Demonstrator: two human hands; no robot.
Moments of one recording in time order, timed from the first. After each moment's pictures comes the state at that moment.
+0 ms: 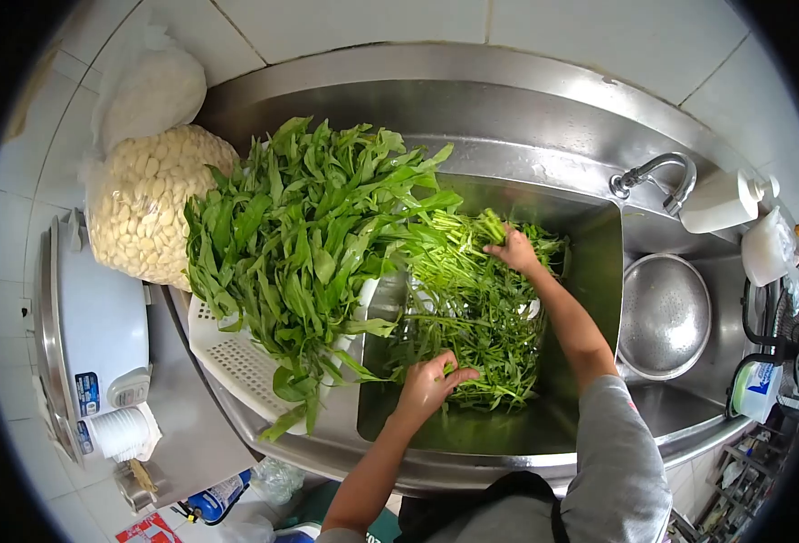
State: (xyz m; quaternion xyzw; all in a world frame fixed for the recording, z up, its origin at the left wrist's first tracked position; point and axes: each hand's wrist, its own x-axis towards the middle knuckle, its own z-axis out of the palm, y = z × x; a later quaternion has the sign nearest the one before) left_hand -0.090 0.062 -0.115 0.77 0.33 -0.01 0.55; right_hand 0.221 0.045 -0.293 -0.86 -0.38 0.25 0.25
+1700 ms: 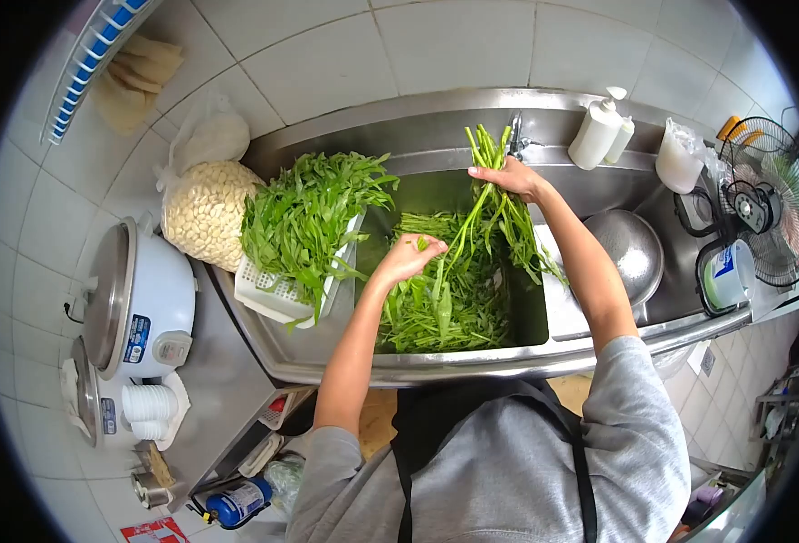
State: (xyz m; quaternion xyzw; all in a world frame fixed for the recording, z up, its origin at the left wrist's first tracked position) left_hand -0.043 0.046 0.019 0.79 0.21 -0.05 0.58; right_hand 0.192 -0.088 0.050 -0.74 -0.31 0.34 0.49
